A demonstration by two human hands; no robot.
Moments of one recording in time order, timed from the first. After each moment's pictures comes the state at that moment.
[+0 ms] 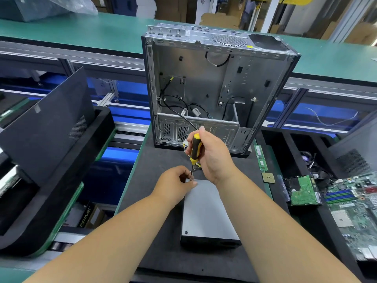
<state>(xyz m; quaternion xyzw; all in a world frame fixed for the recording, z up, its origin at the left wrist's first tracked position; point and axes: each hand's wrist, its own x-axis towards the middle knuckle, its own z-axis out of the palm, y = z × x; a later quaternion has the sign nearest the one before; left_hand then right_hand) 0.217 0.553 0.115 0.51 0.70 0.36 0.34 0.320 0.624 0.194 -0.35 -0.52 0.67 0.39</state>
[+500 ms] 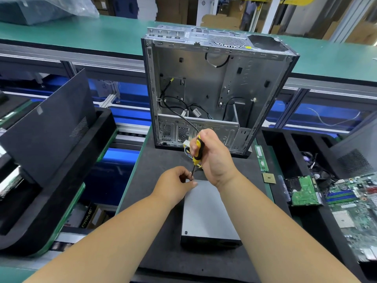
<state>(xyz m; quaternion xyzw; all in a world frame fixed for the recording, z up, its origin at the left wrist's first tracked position) 0.217 0.553 0.115 0.50 0.71 0.36 0.33 0.329 0.617 0.194 -0.29 -0.51 0.70 0.42</state>
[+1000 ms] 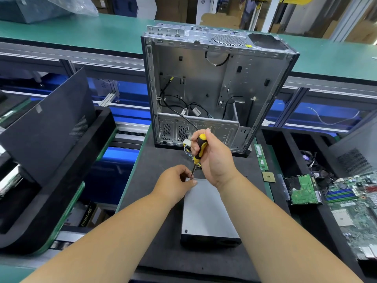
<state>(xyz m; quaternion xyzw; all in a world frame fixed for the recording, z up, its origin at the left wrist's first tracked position) 0.217 0.553 0.118 0.51 0.72 0.34 0.33 0.328 0.613 0.193 -0.29 -0.48 0.71 0.43</state>
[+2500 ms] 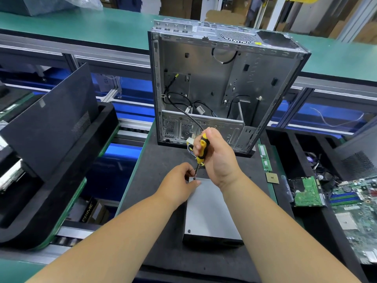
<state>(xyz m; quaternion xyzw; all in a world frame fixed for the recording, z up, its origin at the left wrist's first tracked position) 0.216 0.551 0.110 0.54 0.70 0.34 0.31 0.325 0.613 0.191 -0.29 -0.51 0.69 0.42</state>
